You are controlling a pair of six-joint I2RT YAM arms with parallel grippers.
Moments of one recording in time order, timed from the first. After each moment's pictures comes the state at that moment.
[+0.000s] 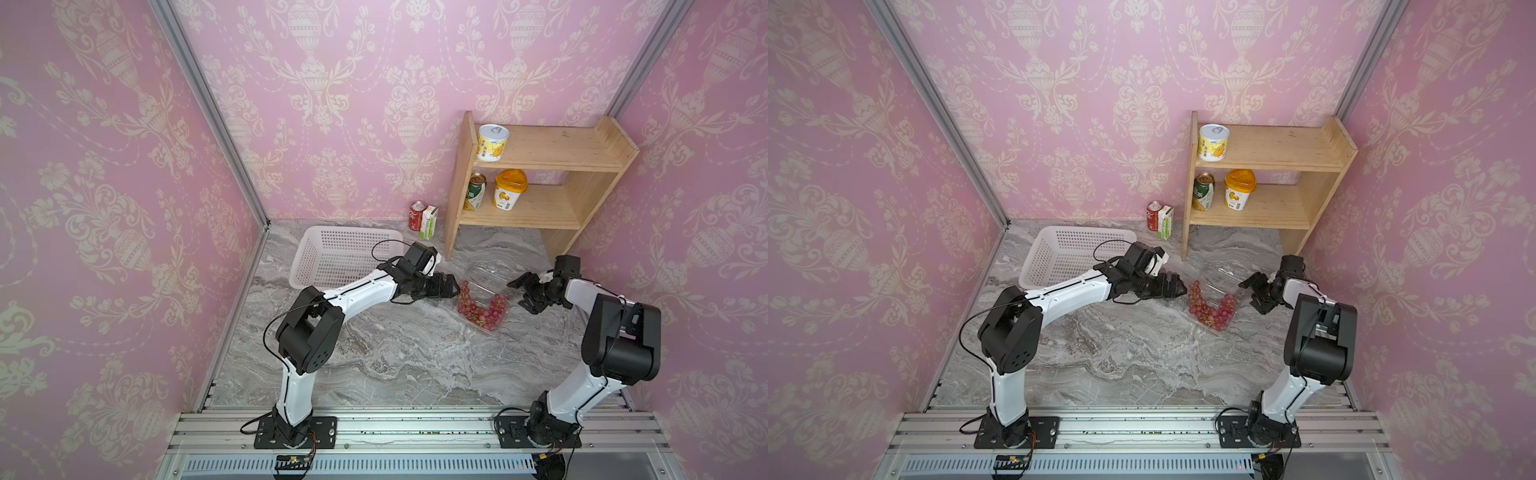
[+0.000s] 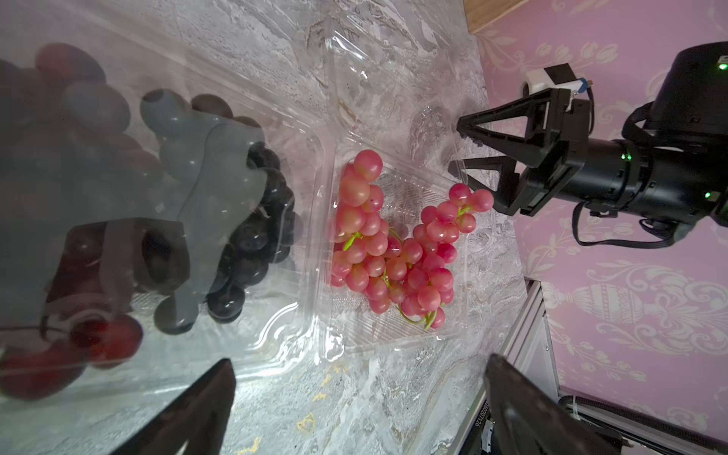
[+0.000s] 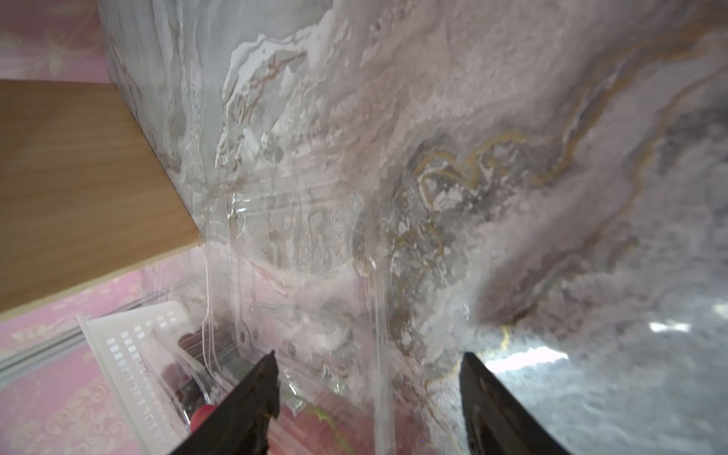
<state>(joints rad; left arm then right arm) -0.72 1.99 1.50 -0.32 0.42 -0.65 -0.34 1.76 1.00 -0.38 -0.51 0.68</state>
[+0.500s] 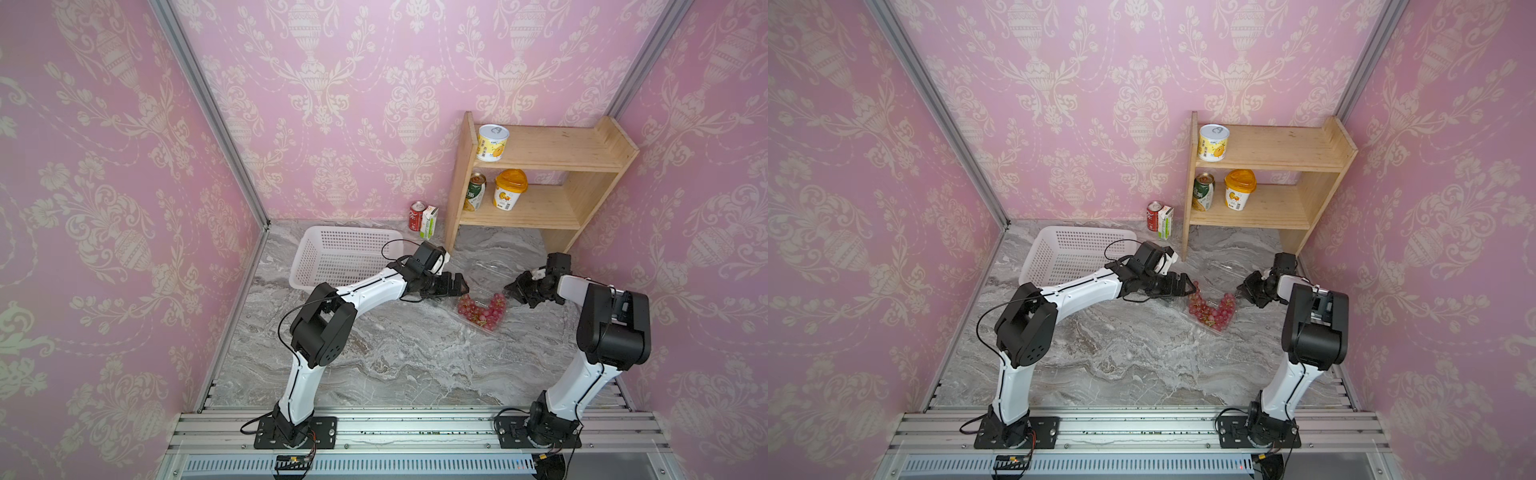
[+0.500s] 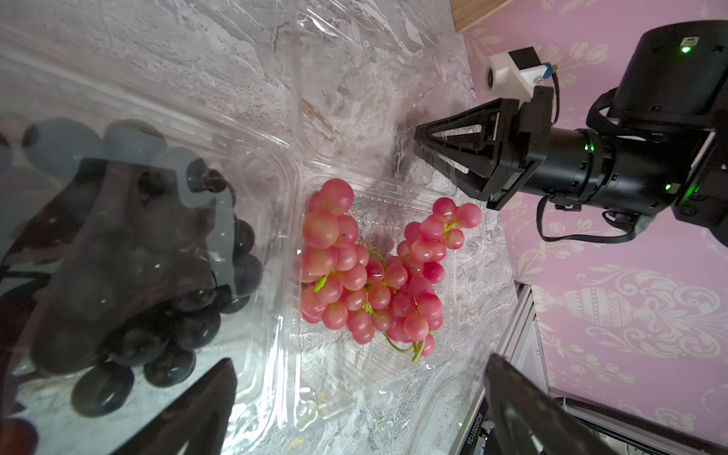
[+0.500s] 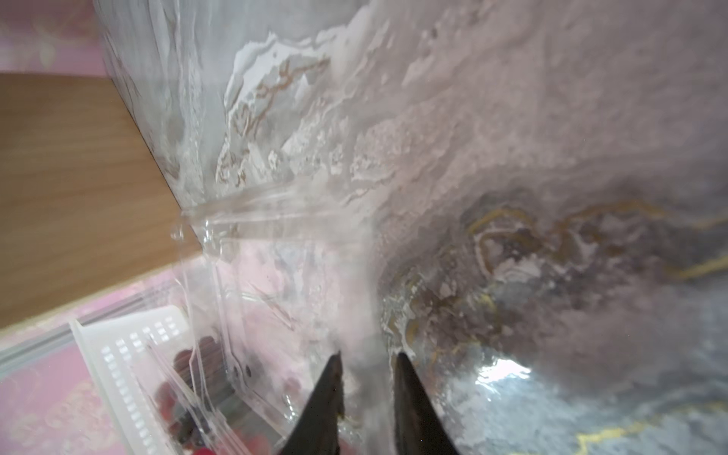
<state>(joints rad) -0.74 2.07 1.59 -0.31 0.44 -0.67 -0.31 1.83 1.05 -0.32 -0.52 0.68</state>
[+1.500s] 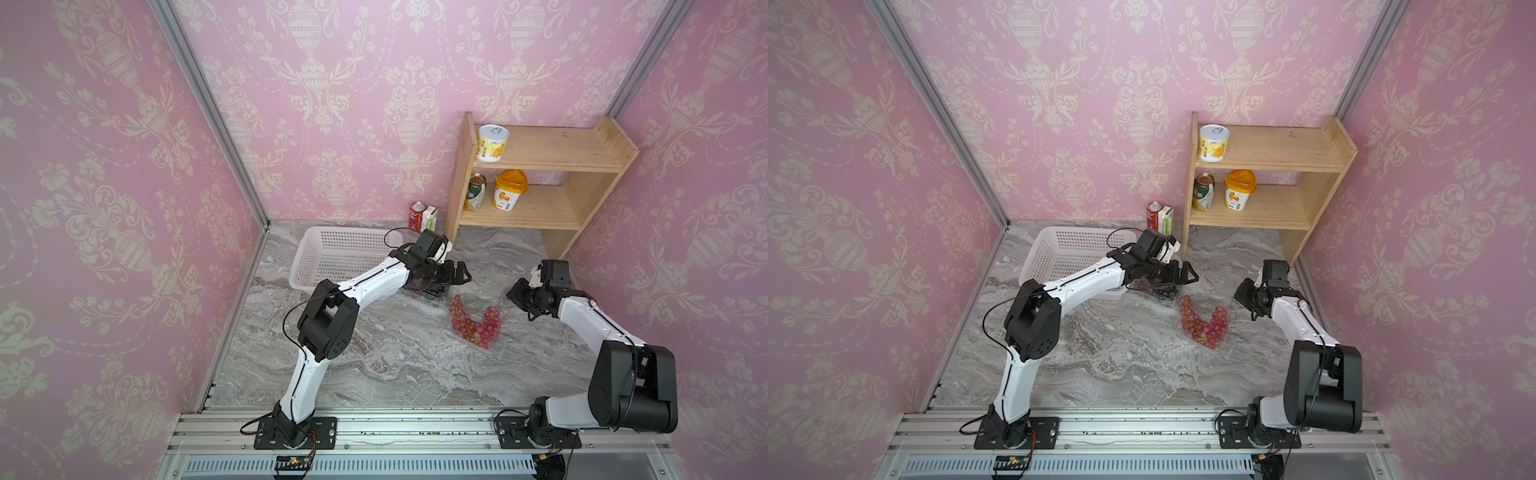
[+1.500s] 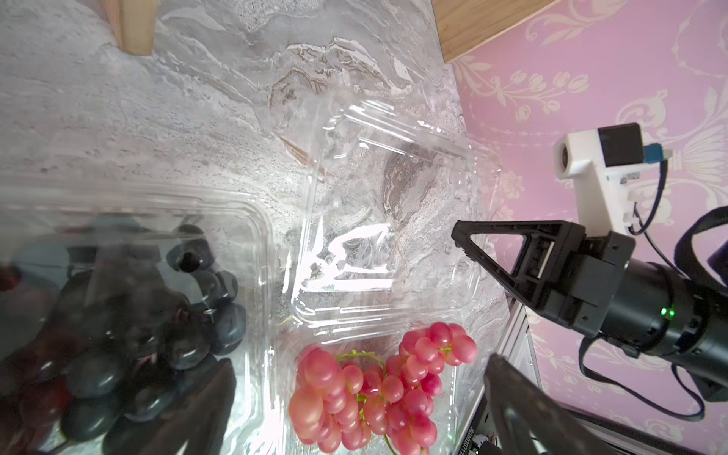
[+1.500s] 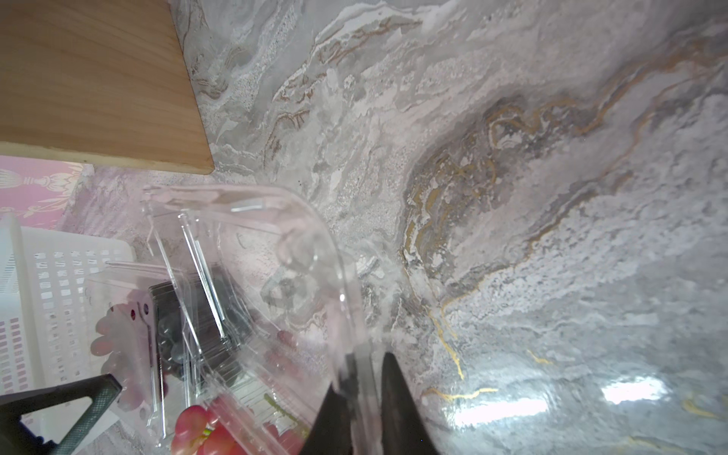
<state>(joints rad) -0.70 2.17 1.85 -0.46 0.46 -0.64 -0.17 1.39 0.82 -0.37 -0.27 0.54</state>
